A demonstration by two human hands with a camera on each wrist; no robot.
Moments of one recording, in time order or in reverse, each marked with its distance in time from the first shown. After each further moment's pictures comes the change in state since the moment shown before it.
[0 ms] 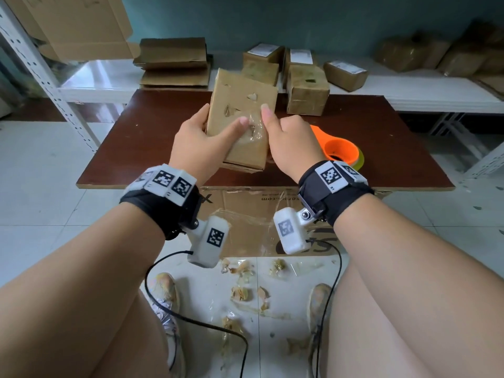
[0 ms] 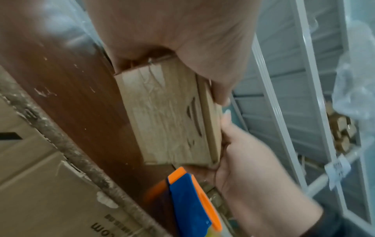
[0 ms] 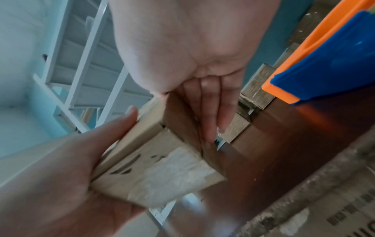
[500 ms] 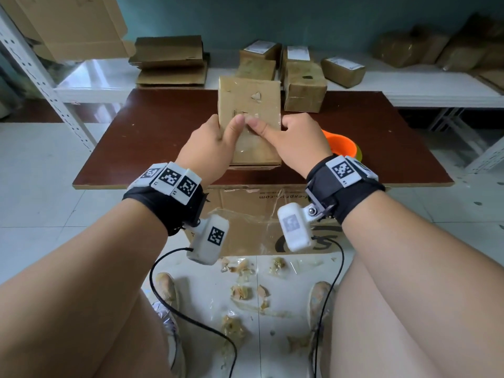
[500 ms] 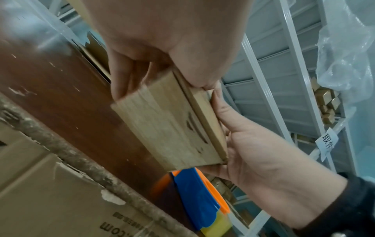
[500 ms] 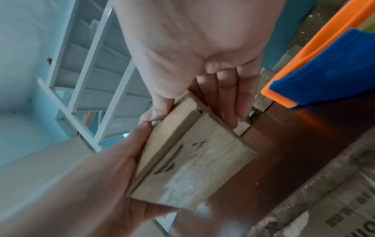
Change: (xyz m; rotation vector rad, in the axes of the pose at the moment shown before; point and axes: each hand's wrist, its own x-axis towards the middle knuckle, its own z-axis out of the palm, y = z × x) left_hand 0.014 -0.009 0.011 0.393 -0.092 -0.011; right_hand 0.002 0.019 -0.007 -0.025 -0.004 0.008
